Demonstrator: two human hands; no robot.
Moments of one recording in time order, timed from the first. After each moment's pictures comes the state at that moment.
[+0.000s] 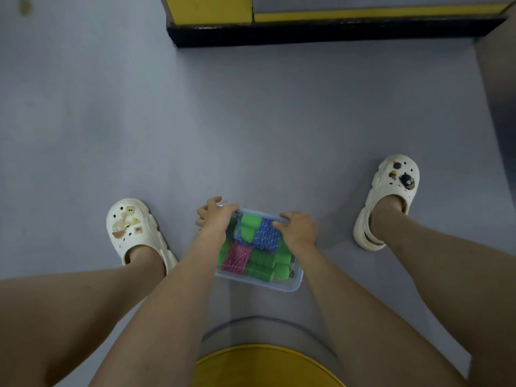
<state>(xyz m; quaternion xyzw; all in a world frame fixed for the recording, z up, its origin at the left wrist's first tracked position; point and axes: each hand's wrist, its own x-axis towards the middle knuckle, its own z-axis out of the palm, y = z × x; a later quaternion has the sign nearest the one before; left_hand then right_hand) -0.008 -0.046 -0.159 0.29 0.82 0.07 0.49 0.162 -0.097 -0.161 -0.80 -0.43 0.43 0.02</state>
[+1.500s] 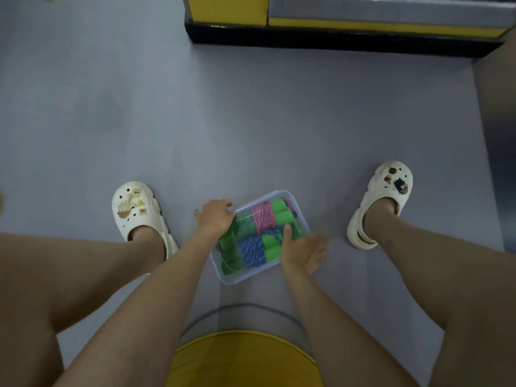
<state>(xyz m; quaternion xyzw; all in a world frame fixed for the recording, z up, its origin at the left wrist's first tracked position) -0.024 -0.070 -0.140 0.53 0.75 -0.09 0.39 0.141 -0.156 -0.128 -0.92 -0.23 0.31 0.06</state>
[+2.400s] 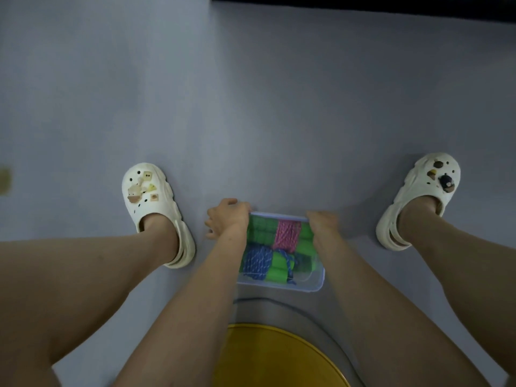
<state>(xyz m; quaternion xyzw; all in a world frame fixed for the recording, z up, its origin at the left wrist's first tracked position) -0.017 -0.085 -0.159 0.17 0.89 0.05 0.42 0.160 -0.102 -0.198 -0.86 -0.13 0.48 0.14</state>
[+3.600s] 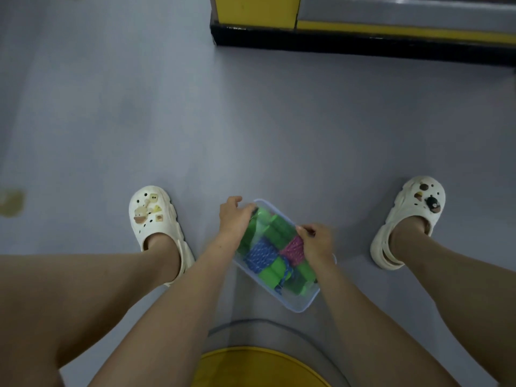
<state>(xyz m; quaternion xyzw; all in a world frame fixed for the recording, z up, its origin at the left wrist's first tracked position) -0.022 -0.057 -0.148 0.28 0.78 0.19 0.53 0.160 -0.116 -0.184 -0.81 -0.37 0.42 0.19</state>
